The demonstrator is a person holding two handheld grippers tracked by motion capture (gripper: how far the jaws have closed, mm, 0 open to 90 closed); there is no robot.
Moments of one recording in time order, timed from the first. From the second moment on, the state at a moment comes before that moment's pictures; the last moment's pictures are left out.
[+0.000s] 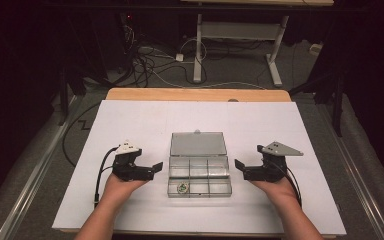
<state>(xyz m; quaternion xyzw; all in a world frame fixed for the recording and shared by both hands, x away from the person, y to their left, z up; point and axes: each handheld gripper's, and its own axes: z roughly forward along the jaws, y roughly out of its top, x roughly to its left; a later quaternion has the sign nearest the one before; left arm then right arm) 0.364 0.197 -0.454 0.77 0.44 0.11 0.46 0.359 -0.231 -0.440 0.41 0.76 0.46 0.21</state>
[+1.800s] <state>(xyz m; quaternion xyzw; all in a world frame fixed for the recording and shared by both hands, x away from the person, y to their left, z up) 0.444 0.149 -0.479 0.77 0.46 0.04 0.43 0.452 -0.174 -0.473 0.51 0.75 0.42 0.04</state>
